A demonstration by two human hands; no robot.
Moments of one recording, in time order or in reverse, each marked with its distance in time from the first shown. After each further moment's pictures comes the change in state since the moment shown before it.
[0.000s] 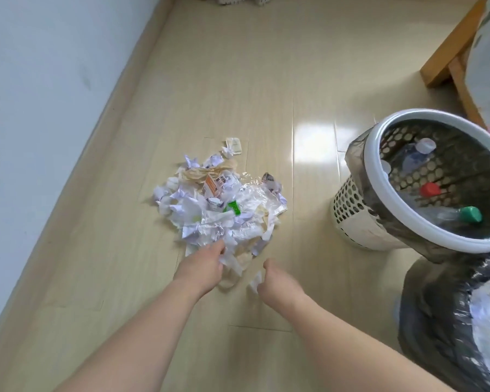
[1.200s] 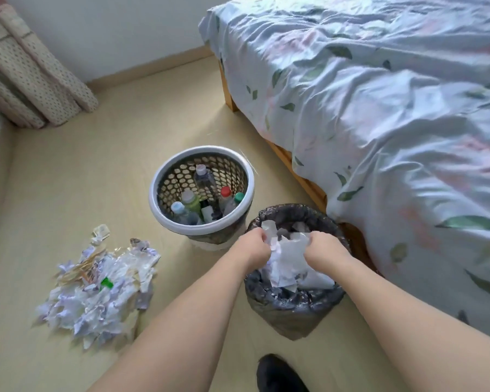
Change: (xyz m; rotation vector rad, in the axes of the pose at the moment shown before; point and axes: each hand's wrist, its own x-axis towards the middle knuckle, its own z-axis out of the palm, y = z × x) left_hand -0.104 0.455 0.024 0.002 -0.227 0.380; right_hand -0.228 0.337 -0.151 0.503 0.511 0.404
